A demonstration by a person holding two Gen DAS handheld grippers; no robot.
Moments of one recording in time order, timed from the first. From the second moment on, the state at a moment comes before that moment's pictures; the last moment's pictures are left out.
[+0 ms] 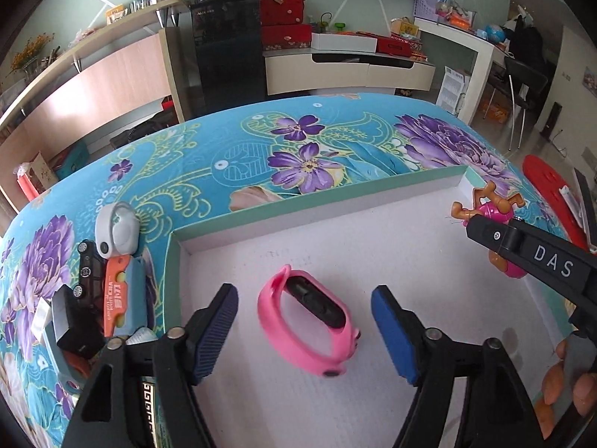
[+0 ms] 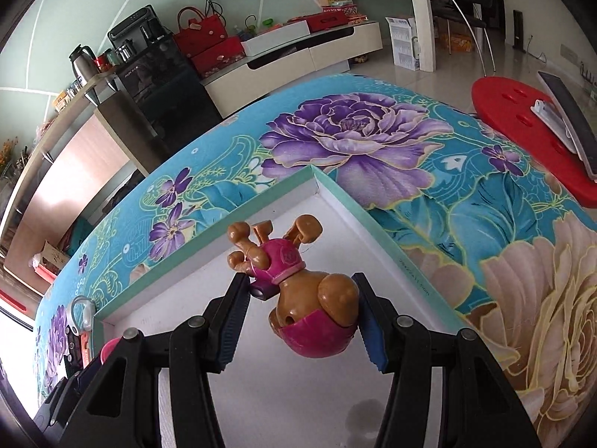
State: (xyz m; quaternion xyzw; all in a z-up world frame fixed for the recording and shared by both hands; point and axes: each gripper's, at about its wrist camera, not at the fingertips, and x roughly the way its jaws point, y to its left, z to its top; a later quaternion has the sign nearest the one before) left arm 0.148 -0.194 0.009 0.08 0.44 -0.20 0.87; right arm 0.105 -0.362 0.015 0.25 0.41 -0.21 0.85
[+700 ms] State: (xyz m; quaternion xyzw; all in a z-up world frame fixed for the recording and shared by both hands) left arm 0.161 -0.120 0.028 0.03 0.44 -0.10 0.89; right arm 0.109 -0.336 0.034 0.20 0.38 -0.20 0.88
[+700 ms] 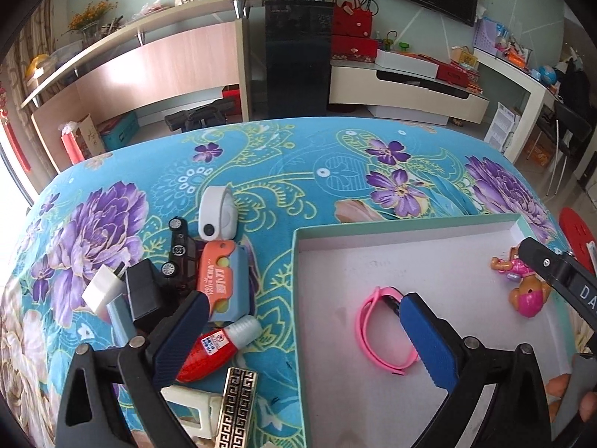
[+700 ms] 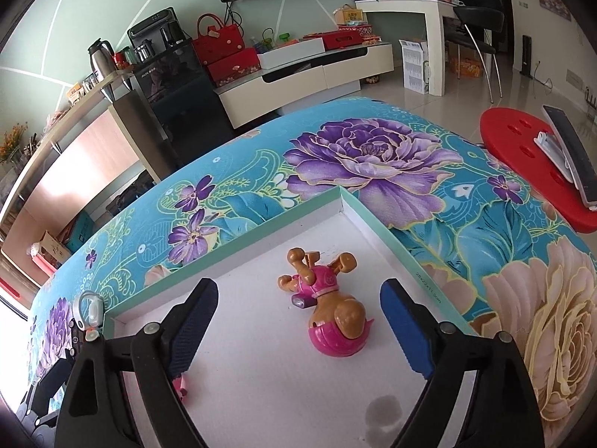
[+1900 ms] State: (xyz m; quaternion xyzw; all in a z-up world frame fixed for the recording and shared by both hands) left arm 0.160 0.001 0.051 -0.06 0.43 0.02 0.90; right arm 0.129 -0.274 0.054 0.09 0.39 -0.22 0.89
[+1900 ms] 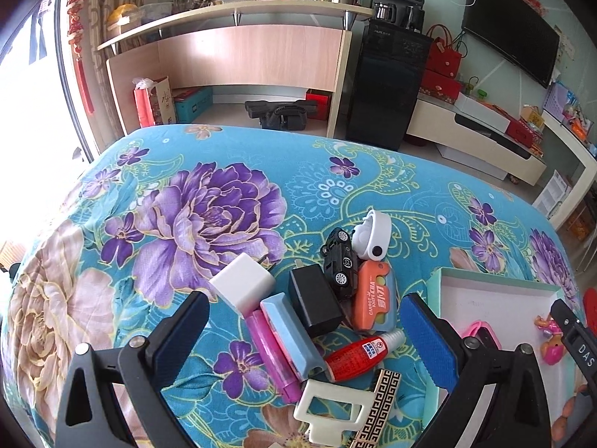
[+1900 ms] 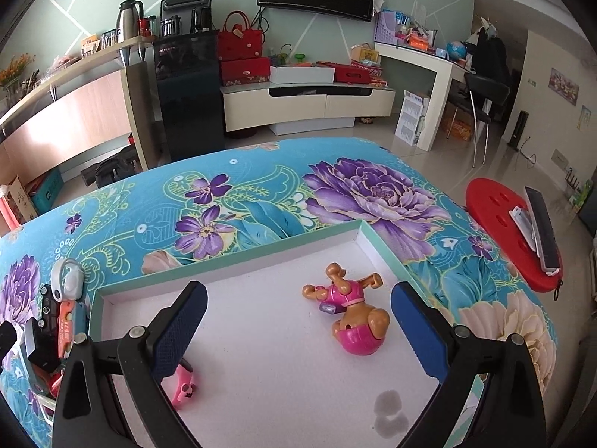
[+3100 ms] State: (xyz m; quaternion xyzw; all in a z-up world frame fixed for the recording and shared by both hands) left arm 0.123 0.016 0.004 -0.07 0.51 -0.04 0.86; right arm 0.134 -0.180 0.023 0.08 0.53 -0.06 0.84
